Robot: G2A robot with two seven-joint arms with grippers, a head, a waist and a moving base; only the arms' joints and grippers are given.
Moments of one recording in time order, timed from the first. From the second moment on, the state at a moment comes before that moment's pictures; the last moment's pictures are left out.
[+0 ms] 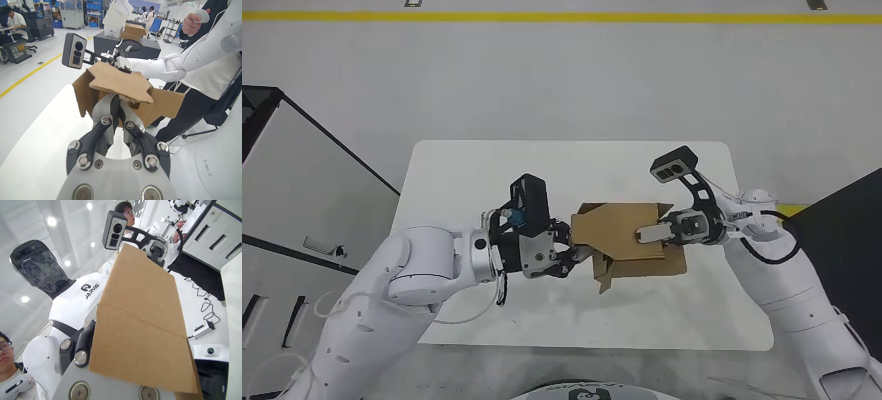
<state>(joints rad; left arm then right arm) 1.34 -0.96 -1.16 -2.20 0.53 -0.63 -0.58 -1.16 -1.00 1.15 -1.57 1.03 -0.28 1.54</state>
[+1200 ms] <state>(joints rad) 1.42 -0.95 -1.24 -2.22 0.48 -0.67 -0.57 -1.21 -1.00 1.23 -1.57 1.02 -0.28 1.54</state>
